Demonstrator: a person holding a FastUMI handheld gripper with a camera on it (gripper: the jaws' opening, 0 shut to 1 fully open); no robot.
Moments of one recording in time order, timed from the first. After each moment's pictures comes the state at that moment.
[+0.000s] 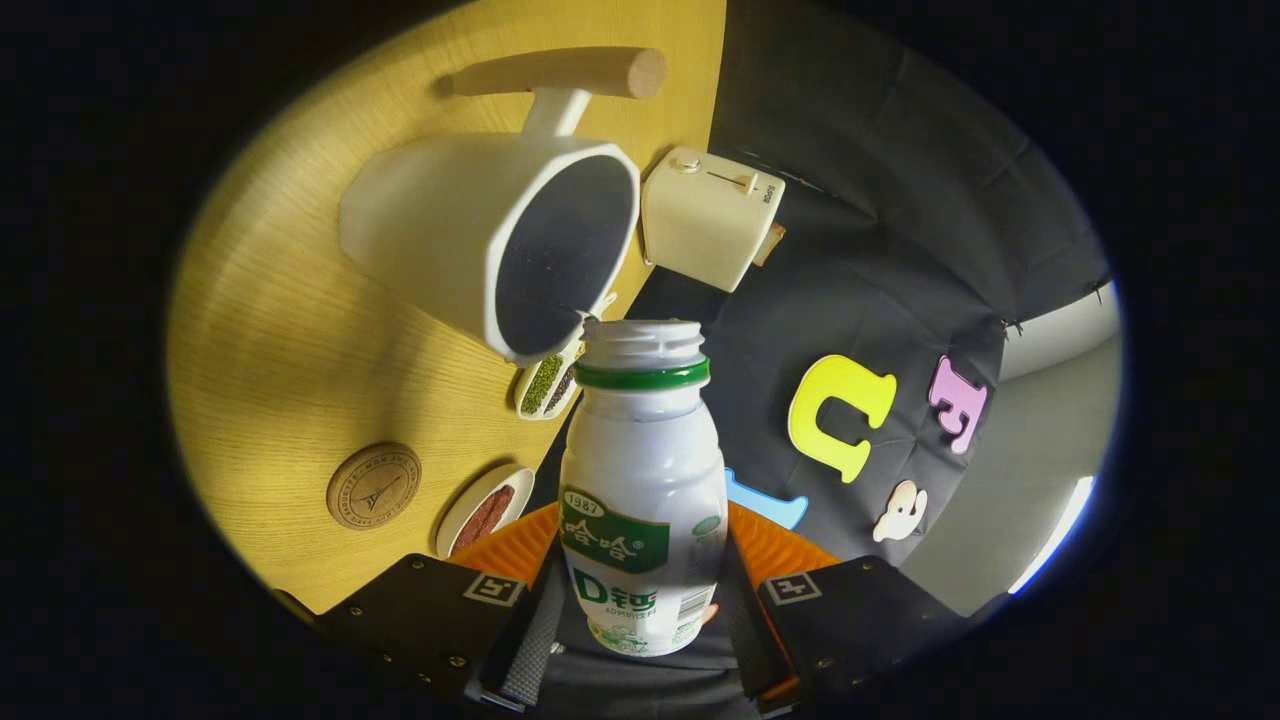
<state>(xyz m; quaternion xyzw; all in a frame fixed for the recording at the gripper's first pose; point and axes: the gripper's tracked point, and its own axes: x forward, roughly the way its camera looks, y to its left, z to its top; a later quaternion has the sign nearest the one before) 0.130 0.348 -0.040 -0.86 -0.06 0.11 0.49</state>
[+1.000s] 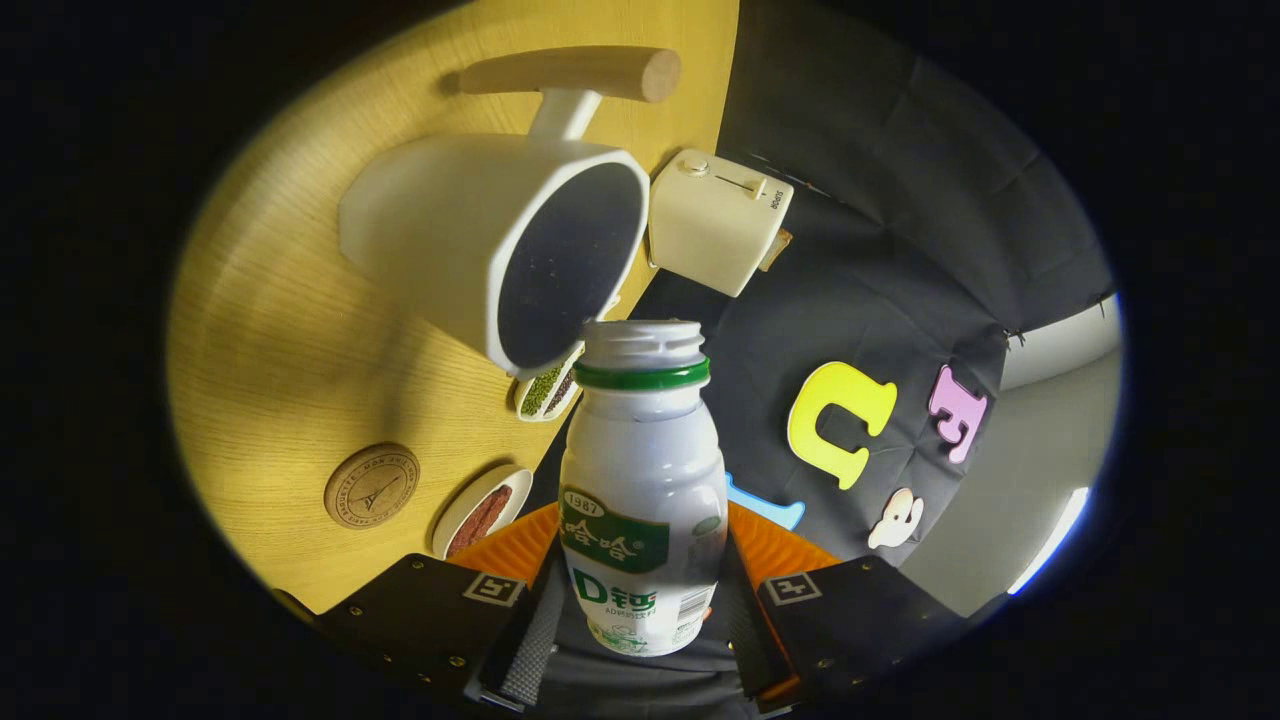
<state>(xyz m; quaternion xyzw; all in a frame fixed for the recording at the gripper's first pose) 0.129 0.347 -0.039 -0.86 -0.06 0.11 0.49</state>
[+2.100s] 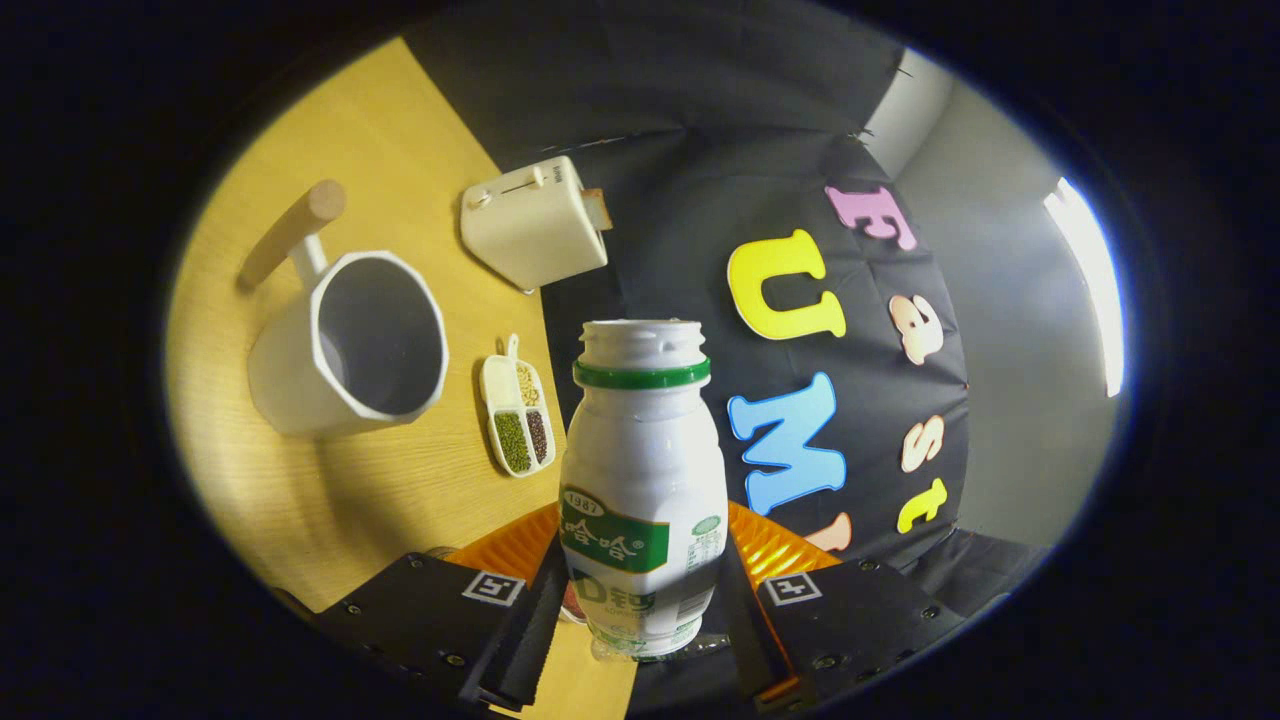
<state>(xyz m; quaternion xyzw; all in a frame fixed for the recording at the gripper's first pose) 0.122 0.320 -0.021 -0.60 -0.05 0.10 0.79</state>
